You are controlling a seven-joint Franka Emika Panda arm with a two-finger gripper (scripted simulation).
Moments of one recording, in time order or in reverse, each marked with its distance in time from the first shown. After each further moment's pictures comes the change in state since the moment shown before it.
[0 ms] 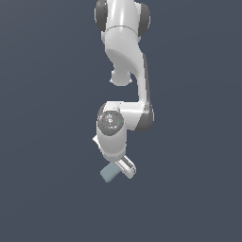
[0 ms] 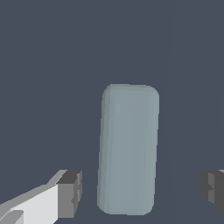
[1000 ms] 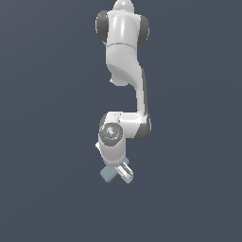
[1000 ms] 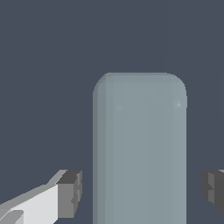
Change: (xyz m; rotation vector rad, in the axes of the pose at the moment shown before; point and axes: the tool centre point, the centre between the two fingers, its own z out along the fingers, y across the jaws) arm 0.004 -0.001 0.048 -0.004 0.002 0.052
